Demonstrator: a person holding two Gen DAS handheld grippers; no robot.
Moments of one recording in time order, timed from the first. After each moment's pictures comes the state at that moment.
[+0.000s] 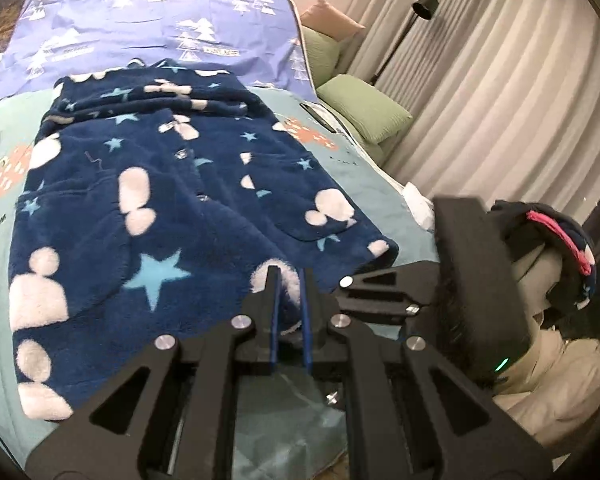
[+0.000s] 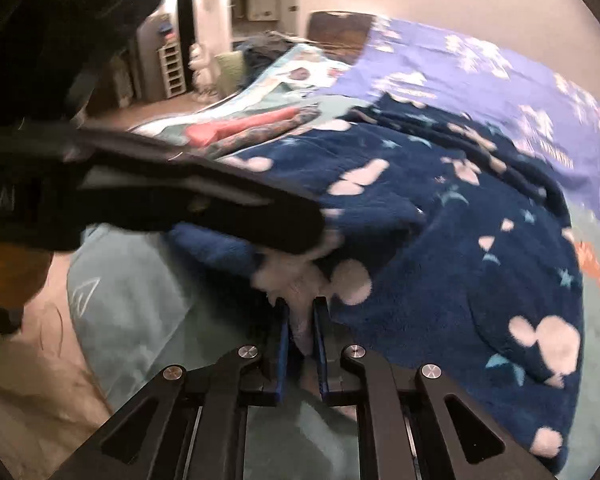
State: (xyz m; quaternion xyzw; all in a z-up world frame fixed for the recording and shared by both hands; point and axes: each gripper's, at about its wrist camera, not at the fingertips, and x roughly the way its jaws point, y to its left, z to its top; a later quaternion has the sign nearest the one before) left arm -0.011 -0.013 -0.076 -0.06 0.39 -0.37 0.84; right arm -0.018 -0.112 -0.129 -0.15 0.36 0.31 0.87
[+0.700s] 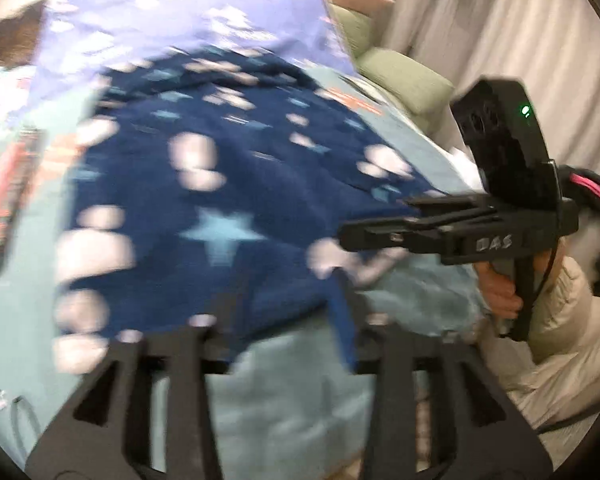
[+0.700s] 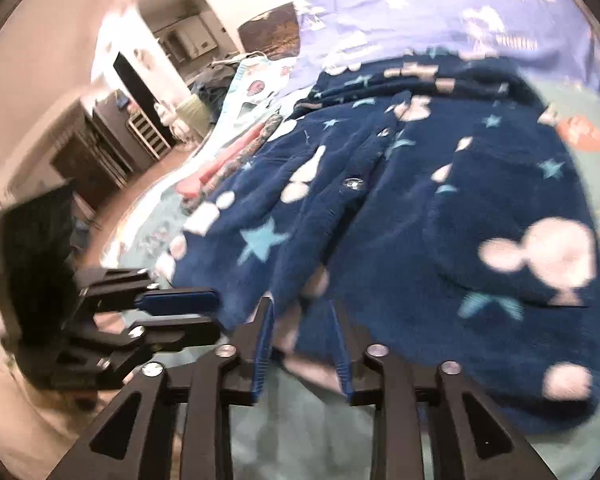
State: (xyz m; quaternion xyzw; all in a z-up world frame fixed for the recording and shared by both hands) left arm -0.036 0.019 -0.092 0.01 0.40 -0.26 0.88; right arm 0.019 -0.180 -0.123 0.10 0.45 0.31 0.83
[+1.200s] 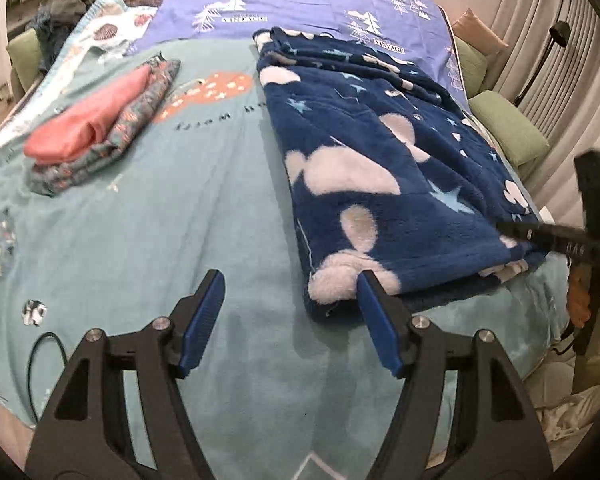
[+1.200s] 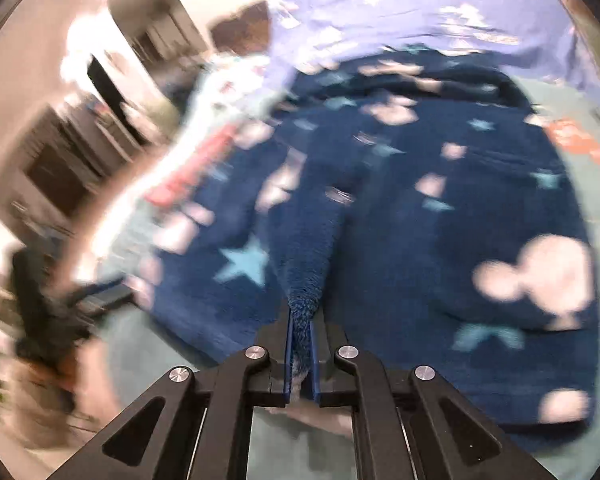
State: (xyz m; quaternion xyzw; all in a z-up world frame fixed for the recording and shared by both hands) left arm -0.020 0.130 -0.138 -0.07 0.44 -0.11 0.89; right arm 0.033 -0.167 -0.126 0.06 0.47 0.23 0.85
